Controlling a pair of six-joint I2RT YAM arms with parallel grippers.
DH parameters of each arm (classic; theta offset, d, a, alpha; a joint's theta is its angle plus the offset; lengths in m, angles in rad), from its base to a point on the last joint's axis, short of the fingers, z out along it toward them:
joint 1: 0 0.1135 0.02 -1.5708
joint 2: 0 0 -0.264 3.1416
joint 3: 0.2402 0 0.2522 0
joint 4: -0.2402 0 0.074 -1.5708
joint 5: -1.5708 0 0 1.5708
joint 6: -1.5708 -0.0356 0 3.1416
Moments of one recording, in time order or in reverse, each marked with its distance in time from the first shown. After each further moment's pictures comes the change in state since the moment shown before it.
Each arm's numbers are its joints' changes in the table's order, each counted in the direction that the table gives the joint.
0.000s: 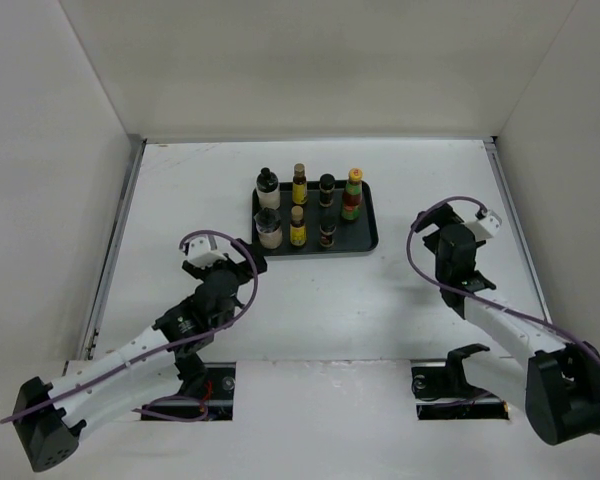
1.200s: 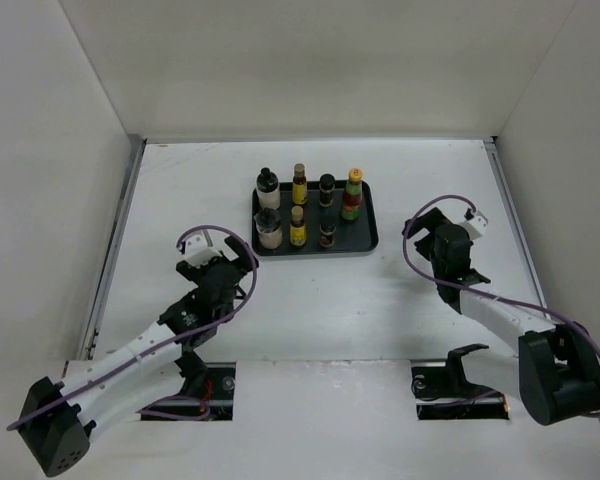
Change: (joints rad) left arm 0.111 0.077 0.013 -0.040 0.011 0.017; right arm -0.043 0.098 -0.014 0.003 0.188 -0.064
